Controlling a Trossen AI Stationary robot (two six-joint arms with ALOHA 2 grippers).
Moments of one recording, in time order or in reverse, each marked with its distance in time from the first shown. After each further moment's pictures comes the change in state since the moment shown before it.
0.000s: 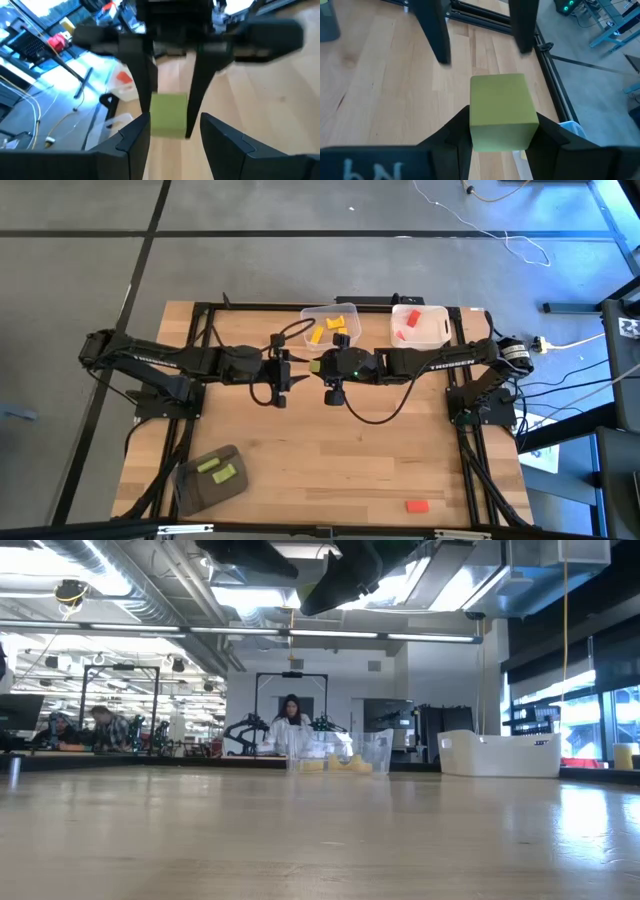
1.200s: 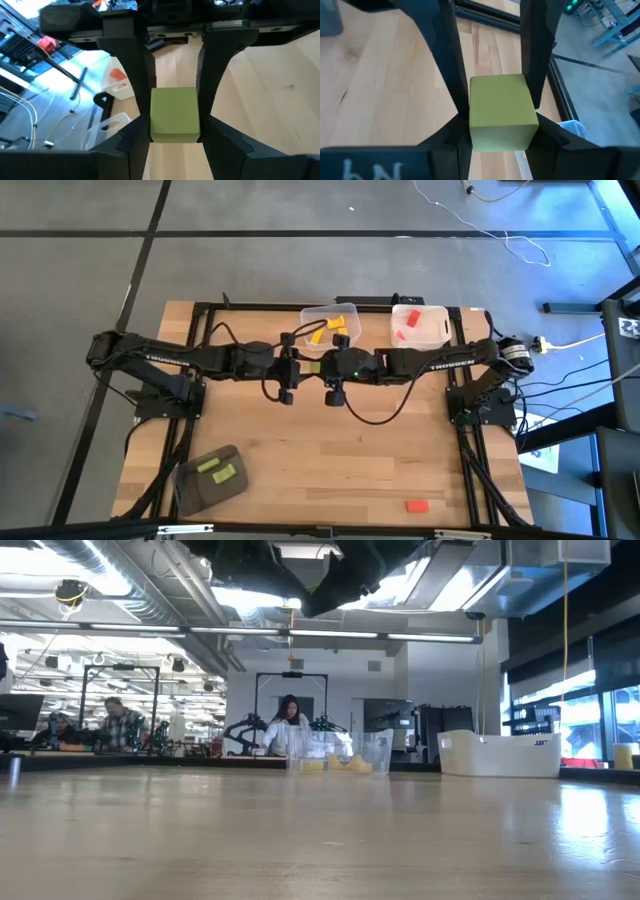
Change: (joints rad) left arm 0.066 0.083 -0.002 0.060 0.087 0.069; right arm 0.008 0.000 -0.001 -0.003 -0.010 -0.008
